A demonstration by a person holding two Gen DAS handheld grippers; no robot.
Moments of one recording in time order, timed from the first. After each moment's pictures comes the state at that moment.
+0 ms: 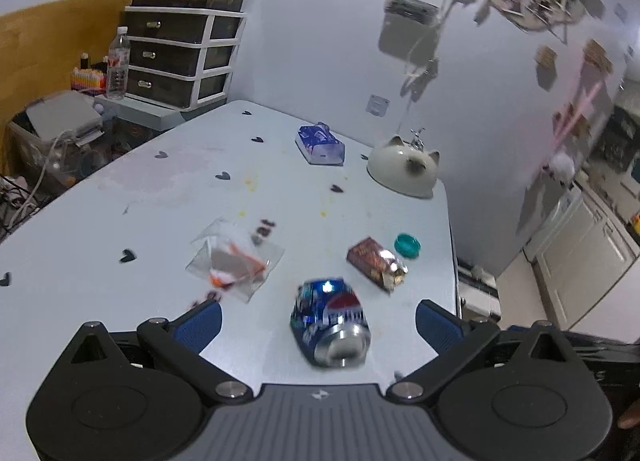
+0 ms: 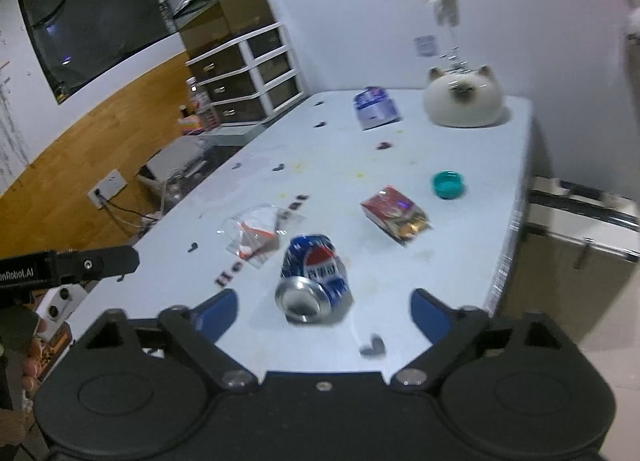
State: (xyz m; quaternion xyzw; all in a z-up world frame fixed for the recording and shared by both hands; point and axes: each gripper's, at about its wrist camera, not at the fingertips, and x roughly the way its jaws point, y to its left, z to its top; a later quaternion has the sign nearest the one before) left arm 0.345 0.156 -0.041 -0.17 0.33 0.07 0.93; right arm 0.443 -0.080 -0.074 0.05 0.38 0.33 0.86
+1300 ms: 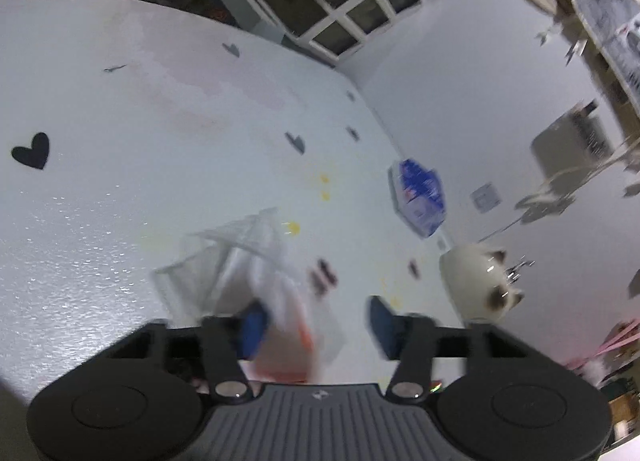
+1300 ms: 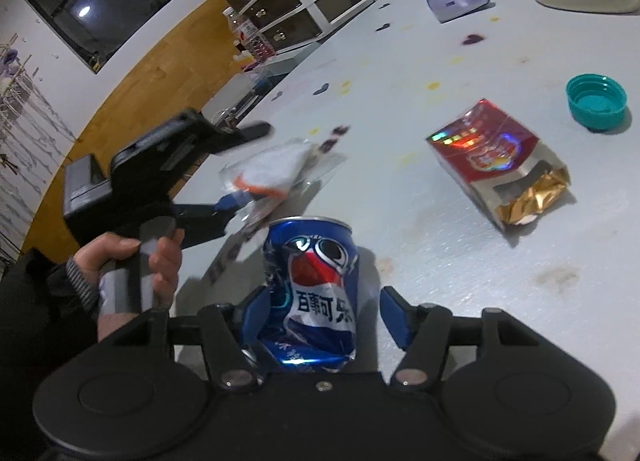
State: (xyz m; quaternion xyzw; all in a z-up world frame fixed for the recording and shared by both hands) left arm 0.497 0.272 -0.207 -0.46 0.26 0.14 0.84; right arm 0.571 -0.007 -0.211 0.10 0.47 0.47 0.74
